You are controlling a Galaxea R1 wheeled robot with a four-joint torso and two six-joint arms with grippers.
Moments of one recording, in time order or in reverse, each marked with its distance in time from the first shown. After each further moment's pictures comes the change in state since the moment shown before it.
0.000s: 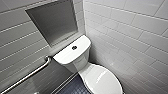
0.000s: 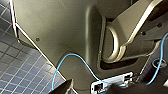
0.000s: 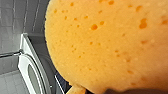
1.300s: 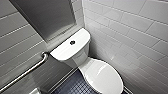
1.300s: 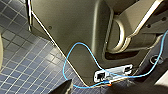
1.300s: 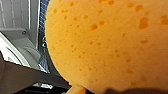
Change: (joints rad) left arm -0.033 -0.112 0.130 -0.002 -0.004 -0.021; right arm -0.474 -0.158 0.018 -0.046 0.444 -0.046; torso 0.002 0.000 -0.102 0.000
